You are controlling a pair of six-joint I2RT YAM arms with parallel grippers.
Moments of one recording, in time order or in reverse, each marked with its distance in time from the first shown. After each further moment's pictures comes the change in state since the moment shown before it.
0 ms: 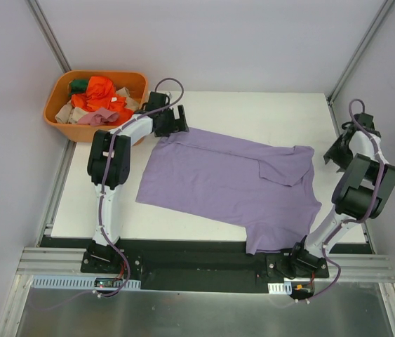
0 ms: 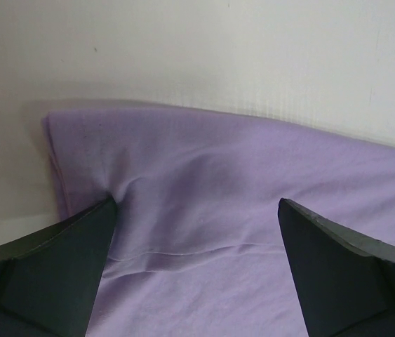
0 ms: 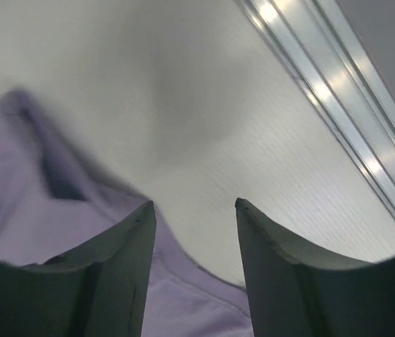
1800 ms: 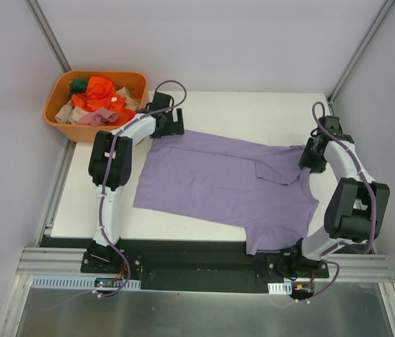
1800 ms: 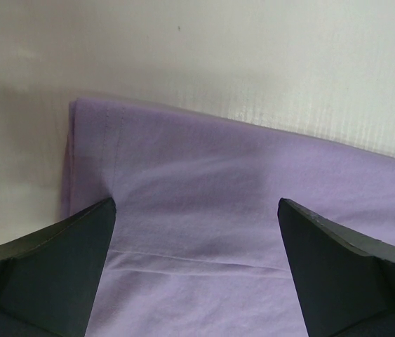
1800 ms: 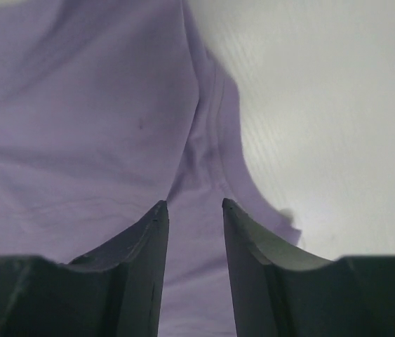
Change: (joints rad) left arm -0.032 -0.011 0.019 -0.112 -0.231 0.051; right arm 0.283 -0.251 -0.142 -0.017 -0.015 -0.124
